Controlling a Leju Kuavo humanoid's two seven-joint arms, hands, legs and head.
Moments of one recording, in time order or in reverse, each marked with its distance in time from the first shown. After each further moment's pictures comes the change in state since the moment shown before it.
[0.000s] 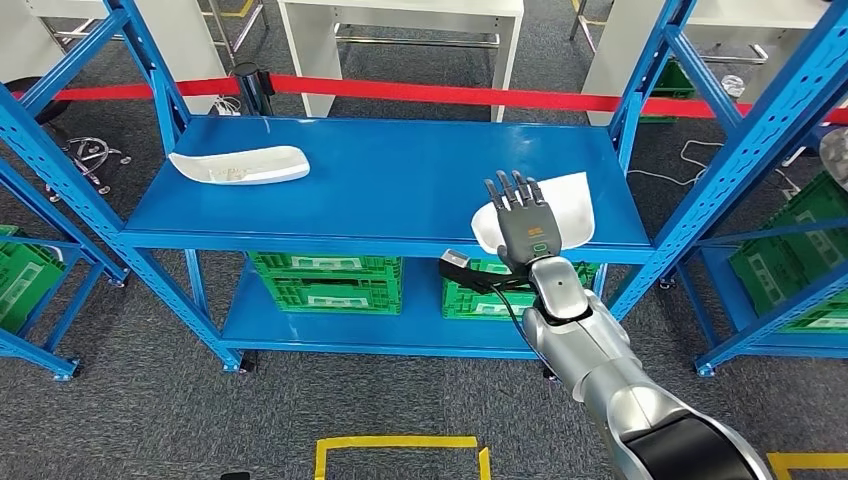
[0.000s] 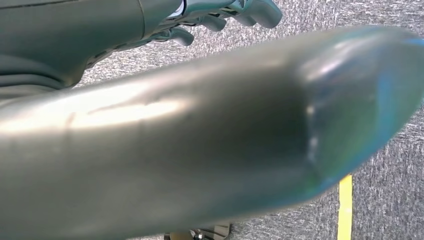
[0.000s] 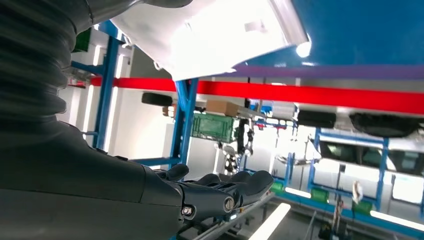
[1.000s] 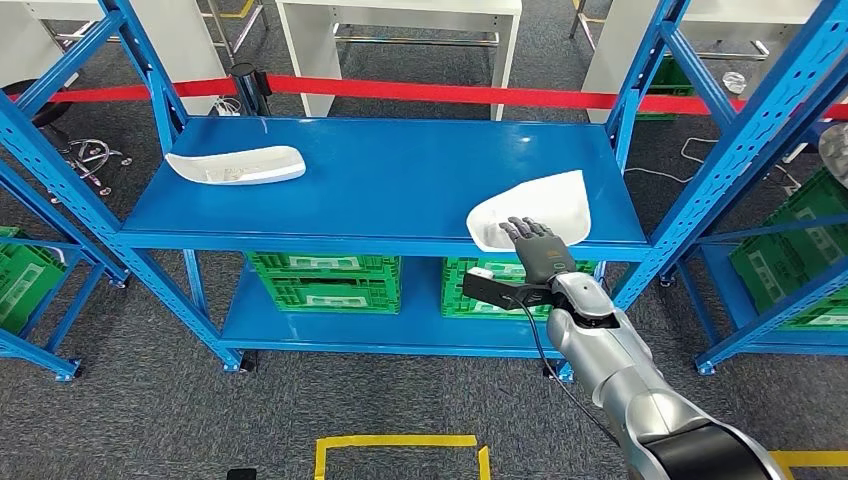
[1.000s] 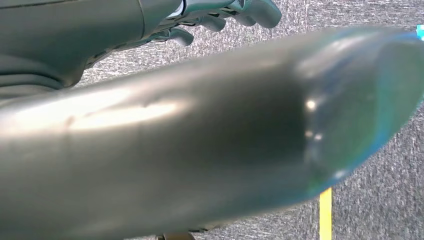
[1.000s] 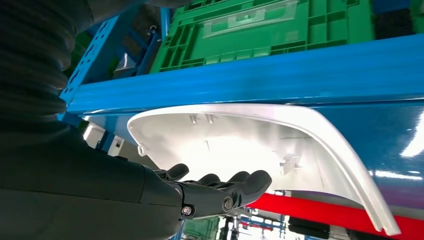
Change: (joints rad) left arm -0.003 0.000 -0.001 -0.001 -0.024 -0.061 -0.069; right arm 0.027 -0.053 -0.088 0.045 -0.205 0.287 -0.183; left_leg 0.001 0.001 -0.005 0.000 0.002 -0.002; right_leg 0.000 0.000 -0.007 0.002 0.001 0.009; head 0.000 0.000
